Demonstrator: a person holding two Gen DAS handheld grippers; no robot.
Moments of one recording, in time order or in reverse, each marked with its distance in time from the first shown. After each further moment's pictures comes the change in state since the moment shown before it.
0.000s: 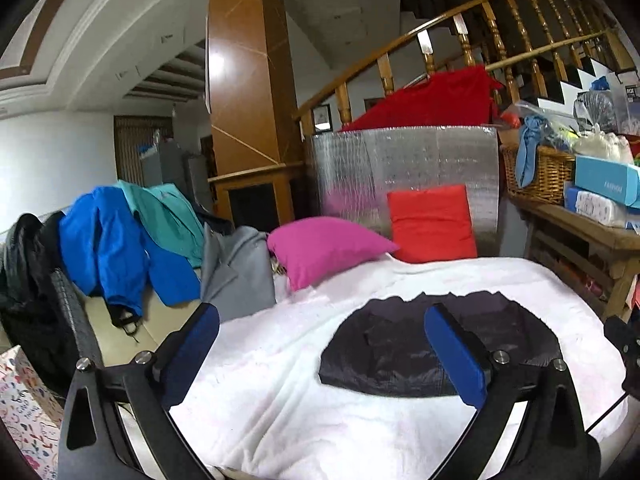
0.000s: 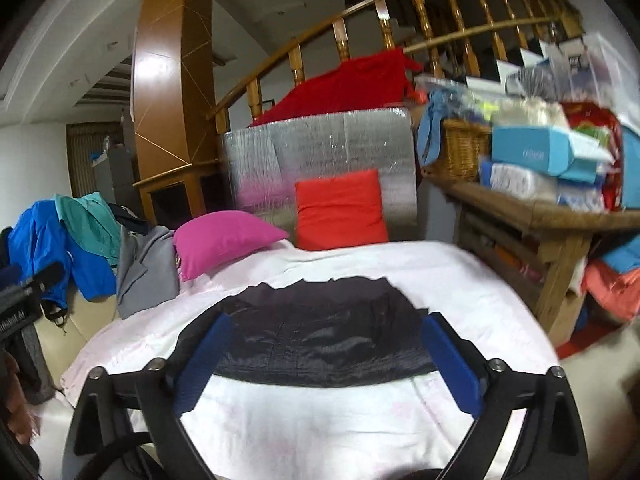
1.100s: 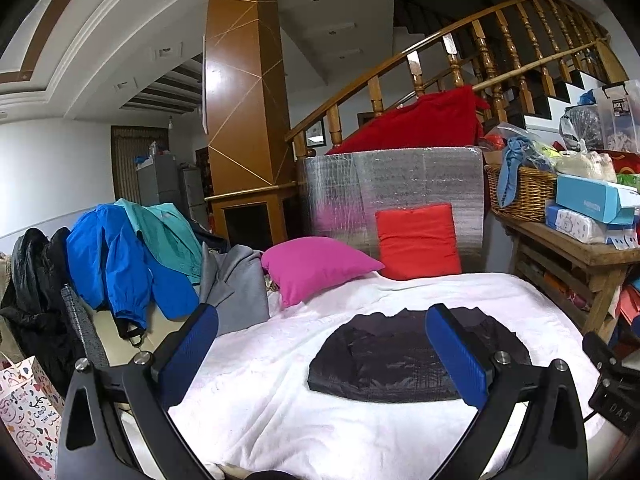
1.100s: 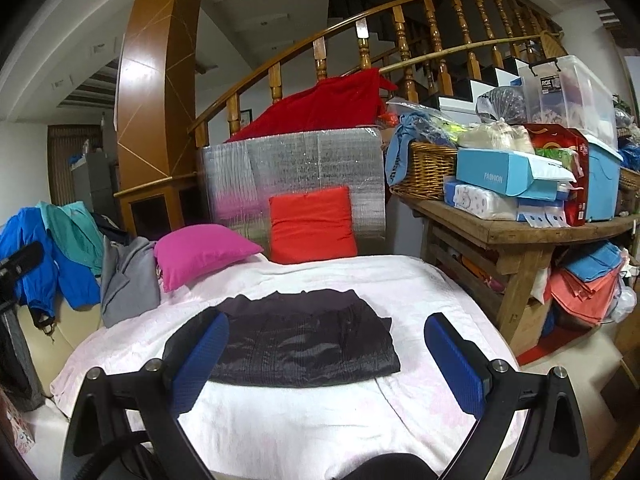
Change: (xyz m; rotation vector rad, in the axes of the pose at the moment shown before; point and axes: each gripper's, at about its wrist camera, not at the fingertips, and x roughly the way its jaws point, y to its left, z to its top) left arm -0.056 -0.011 0.023 -0.004 -0.041 -0.022; right arm -0.050 -0.004 0.018 -0.003 -0.005 -0.093
